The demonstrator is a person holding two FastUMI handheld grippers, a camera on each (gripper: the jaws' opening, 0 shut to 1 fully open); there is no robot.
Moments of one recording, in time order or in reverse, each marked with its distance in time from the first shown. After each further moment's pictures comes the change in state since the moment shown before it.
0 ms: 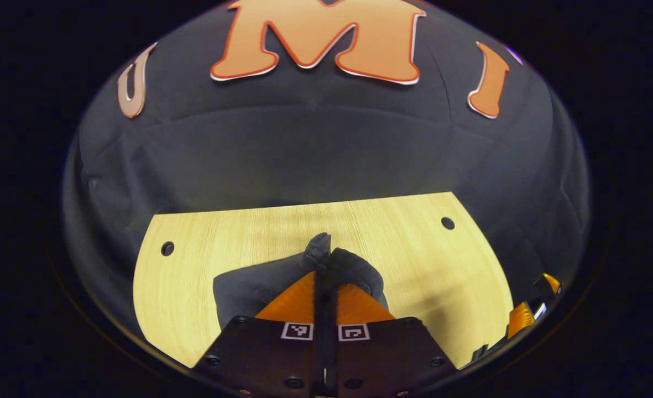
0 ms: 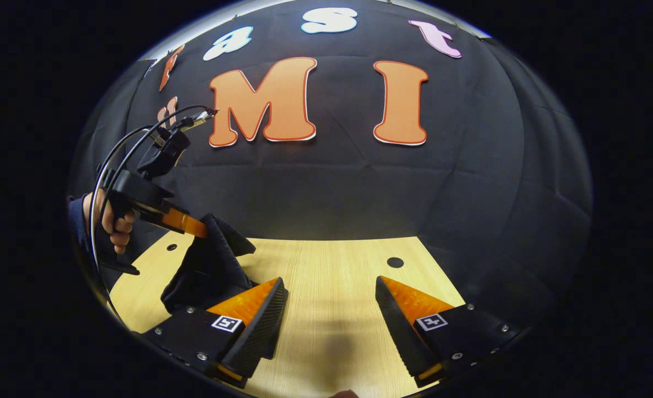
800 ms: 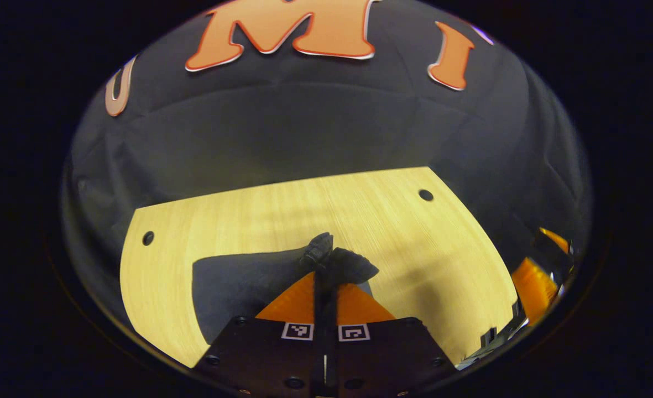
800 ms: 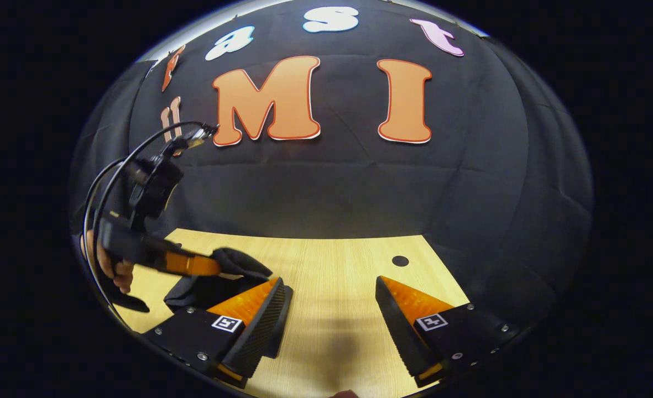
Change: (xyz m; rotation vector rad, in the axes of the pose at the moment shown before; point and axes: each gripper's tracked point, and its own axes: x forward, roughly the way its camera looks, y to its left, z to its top) left arm -0.014 -0.054 -0.087 0.083 0.047 -0.119; right arm -0.001 0.003 0.000 -0.004 0.004 0.022
